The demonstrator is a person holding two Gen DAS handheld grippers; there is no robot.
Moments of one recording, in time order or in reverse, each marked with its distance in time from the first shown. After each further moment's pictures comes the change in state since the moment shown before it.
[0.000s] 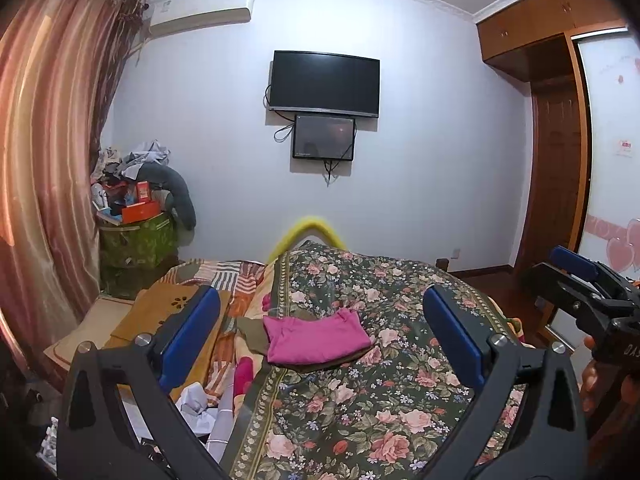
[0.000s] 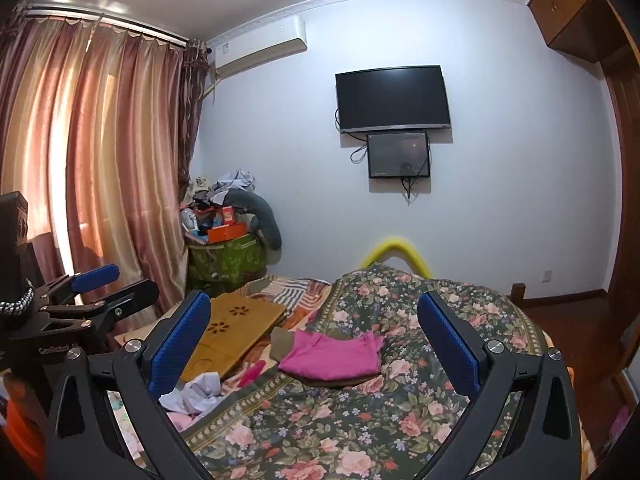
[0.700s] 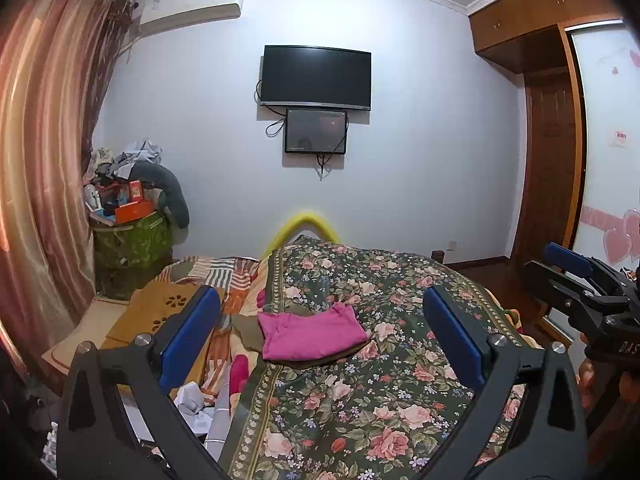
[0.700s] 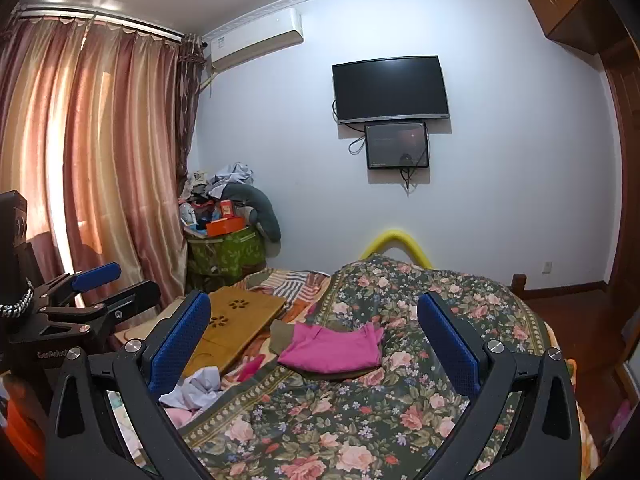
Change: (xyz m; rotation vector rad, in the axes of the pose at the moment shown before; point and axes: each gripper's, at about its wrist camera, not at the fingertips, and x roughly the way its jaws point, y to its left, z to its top) left arm 0.006 -0.007 -0.001 0.029 0.018 -0.026; right arm 0.008 -0.003 -0.001 0.014 0.029 -0.003
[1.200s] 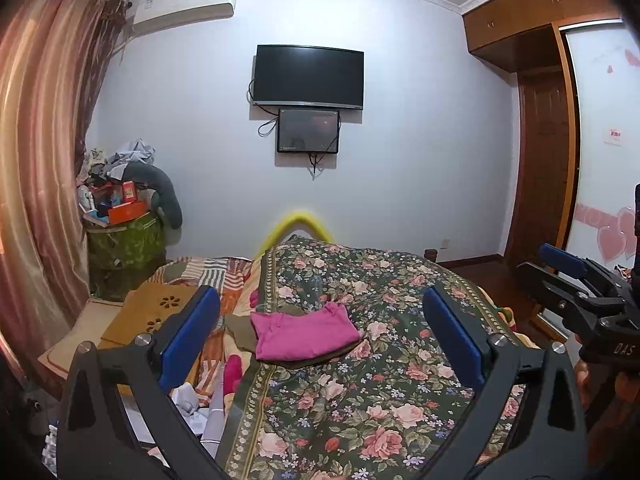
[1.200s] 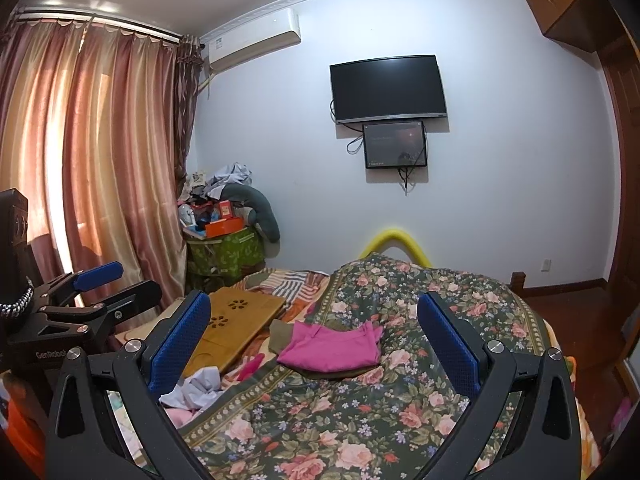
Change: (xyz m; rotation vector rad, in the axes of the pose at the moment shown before) left arm 0.001 -0.001 0.001 0.004 0.006 -0.031; right arm -0.001 -0.001 -0.003 0.010 0.000 -0.006
